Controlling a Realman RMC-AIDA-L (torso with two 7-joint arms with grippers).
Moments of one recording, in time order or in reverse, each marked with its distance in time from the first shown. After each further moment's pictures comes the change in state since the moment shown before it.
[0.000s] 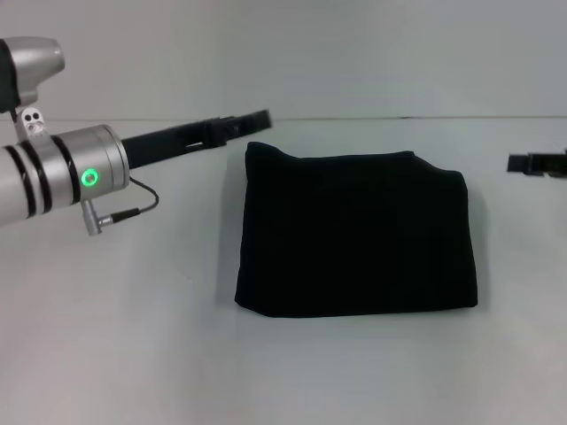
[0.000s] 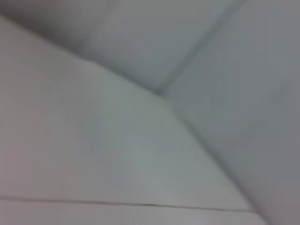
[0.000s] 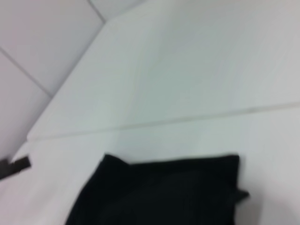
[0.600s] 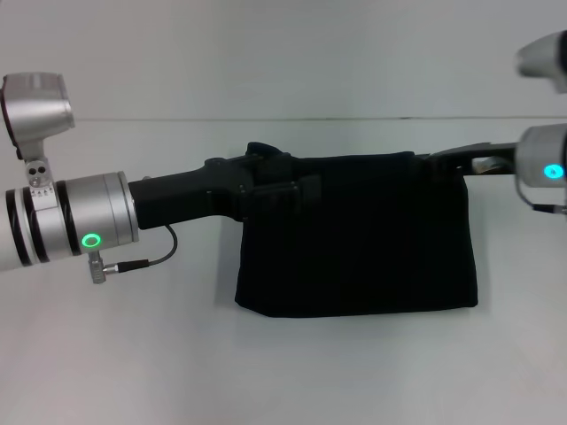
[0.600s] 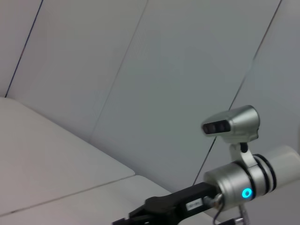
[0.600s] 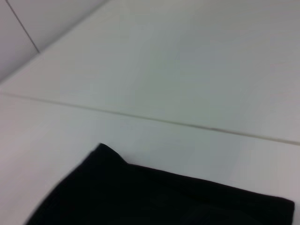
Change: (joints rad) left arm 0.040 -0.006 -0.013 -0.045 -0.018 0.342 0.359; right arm 0.214 0.099 -0.253 0.227 0.001 0.475 -0.157
